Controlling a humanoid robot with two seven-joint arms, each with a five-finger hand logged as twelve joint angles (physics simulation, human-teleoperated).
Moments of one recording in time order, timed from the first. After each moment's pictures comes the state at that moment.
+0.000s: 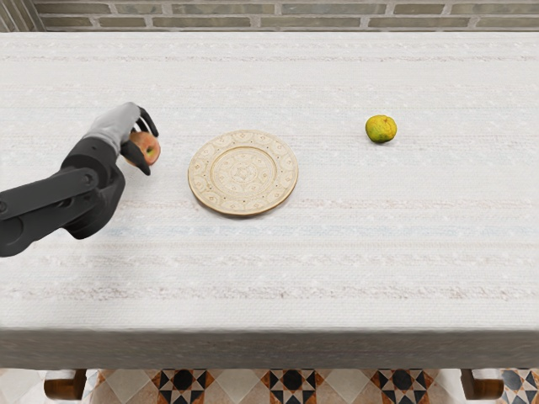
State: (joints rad) left arm -1.05 0.47 -0.15 -1.22 1.22 0.41 0.61; right arm 0.08 0.00 0.09 0.13 0.00 0.10 -0.41
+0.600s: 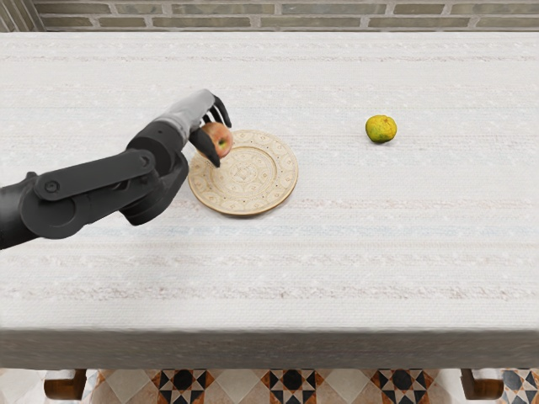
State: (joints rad) left arm -1.16 0.30 -0.15 -1.24 1.14 0.37 0.61; right arm 0.08 0.00 0.09 0.13 0.00 0.10 -0.41
